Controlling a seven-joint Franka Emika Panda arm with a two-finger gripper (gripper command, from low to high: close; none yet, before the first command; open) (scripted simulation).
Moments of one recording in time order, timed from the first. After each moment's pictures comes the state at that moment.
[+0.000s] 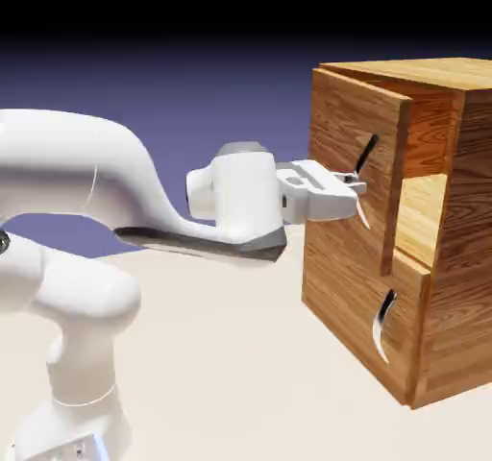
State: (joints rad) arm 0.62 -0.93 -0.75 -2.71 -2.63 2.52 2.89
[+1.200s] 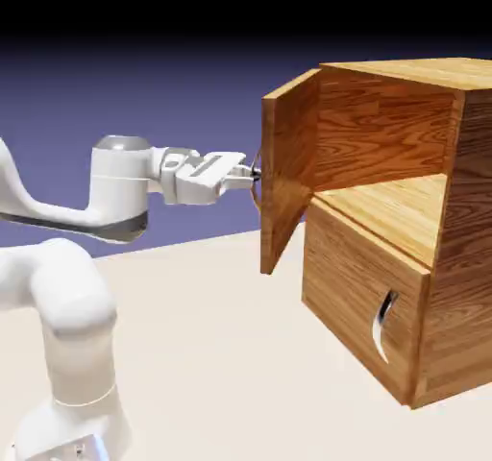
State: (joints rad) arm 0.18 -1.23 0.39 -3.02 -1.36 2.18 2.63
